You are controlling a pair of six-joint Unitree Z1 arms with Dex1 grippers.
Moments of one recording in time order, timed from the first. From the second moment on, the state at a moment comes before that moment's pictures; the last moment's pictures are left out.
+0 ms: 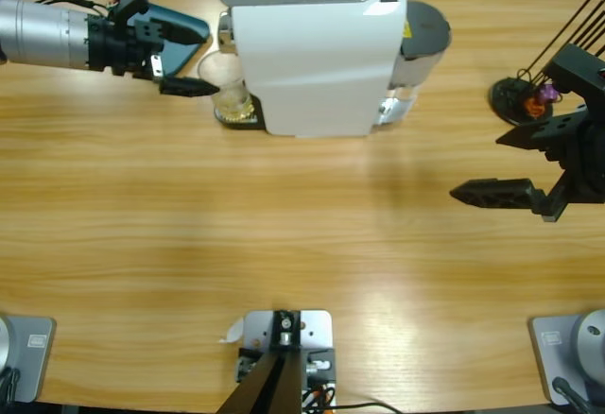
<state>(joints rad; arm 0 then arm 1) -0.39 1.88 -0.91 -0.19 -0.74 0.73 0.69 1.23 -0.84 0.57 0.08 0.03</state>
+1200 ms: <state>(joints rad) -0.46 1.92 -0.95 -0.19 -0.73 0.73 0.69 1.15 -0.87 0.67 0.03 0.03</state>
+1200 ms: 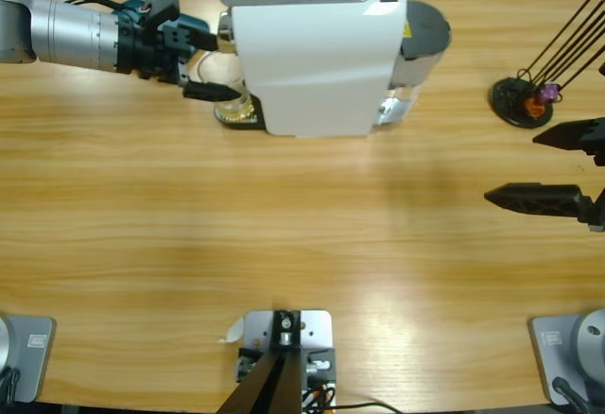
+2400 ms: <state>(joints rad) -0.18 1.58 -0.87 -0.18 -0.27 0.34 0.69 1.04 -0.89 0.71 -0.01 0.06</state>
